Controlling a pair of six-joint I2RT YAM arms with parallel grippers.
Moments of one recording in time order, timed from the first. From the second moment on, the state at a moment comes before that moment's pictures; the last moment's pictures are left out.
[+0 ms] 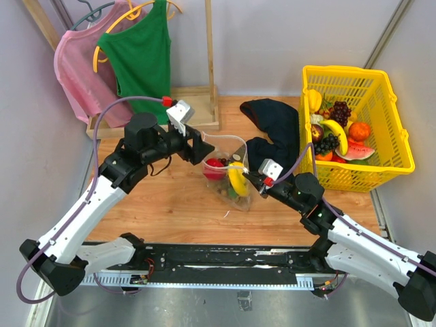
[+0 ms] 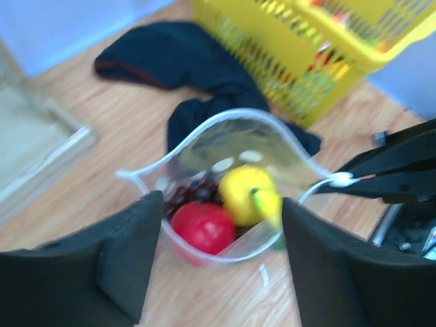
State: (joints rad) left arm -0.58 1.08 1.21 -0.41 0.25 -0.10; right arm 0.80 0.78 0.45 0.31 -0.19 -0.29
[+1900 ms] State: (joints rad) left arm -0.80 1.31 1.21 -0.43 0.73 0.78; right arm 0.80 0.74 0.47 0.25 -0.30 -0.29
